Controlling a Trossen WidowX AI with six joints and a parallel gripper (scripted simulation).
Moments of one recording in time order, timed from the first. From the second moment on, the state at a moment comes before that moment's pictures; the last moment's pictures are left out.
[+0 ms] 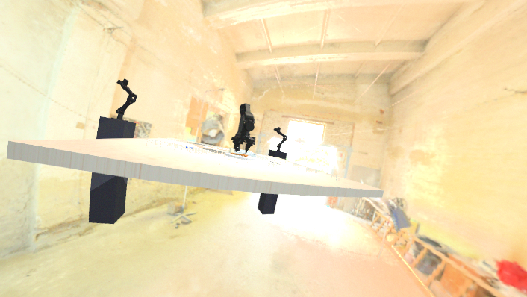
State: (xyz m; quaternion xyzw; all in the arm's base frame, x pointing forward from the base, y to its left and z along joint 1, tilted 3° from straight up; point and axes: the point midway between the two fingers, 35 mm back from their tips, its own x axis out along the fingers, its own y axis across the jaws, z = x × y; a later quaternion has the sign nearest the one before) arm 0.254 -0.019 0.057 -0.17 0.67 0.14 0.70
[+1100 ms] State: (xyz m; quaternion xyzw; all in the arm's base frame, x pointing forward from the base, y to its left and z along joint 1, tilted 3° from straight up) arm 0.269 -0.017 0.057 -0.14 0.67 0.11 0.72
